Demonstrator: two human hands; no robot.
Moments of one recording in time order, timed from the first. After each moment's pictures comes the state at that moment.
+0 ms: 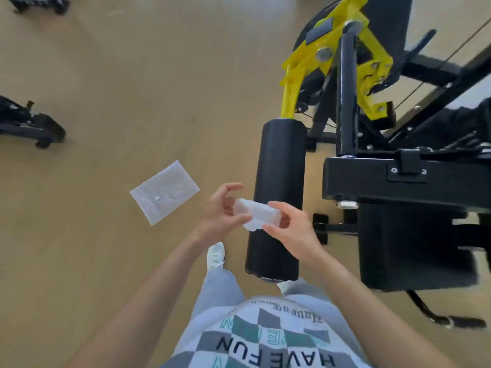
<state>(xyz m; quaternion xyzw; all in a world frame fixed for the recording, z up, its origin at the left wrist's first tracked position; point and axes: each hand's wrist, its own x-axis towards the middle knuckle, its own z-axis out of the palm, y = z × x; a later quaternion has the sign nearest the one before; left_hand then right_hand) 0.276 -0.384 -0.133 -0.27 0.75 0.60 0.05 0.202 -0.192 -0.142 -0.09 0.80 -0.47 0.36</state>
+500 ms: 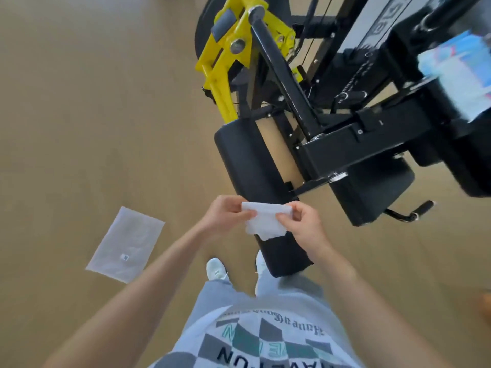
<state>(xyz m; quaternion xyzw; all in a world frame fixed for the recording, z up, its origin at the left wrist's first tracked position) 0.187 -0.451 -0.159 -0.05 0.77 0.54 0.34 0.229 -0.232 -0.139 0.21 0.79 -0.55 0.18</state>
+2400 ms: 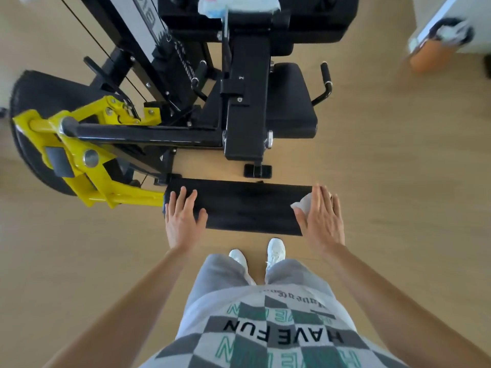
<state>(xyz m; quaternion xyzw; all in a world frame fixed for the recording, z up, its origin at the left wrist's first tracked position) -0.004 -0.470 -0.221 0.38 0.90 0.14 0.14 0.296 -0.322 -0.225 0.53 0.84 -0.13 0.01</state>
